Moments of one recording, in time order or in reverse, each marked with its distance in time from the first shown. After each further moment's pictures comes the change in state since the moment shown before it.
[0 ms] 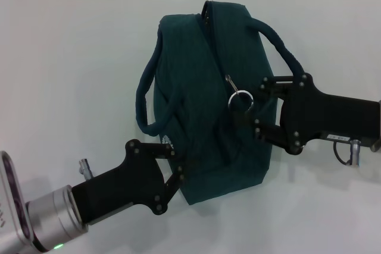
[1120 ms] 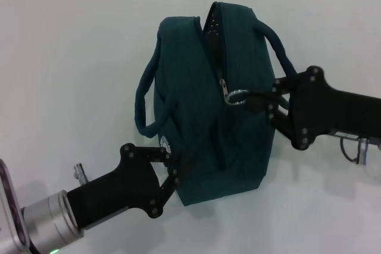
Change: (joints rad) left arm 0.022 0.003 0.000 0.000 -0.004 -0.001 0.015; right arm -0.027 -0.002 0.010 -0.013 0.038 -0.021 -0.111
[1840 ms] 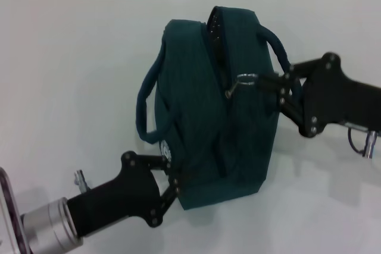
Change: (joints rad) left arm 0.011 0.001 0.006 -0.001 0.018 0.002 0.039; right arm -0.042 0.007 0.009 -0.037 0.060 -0.005 -0.098
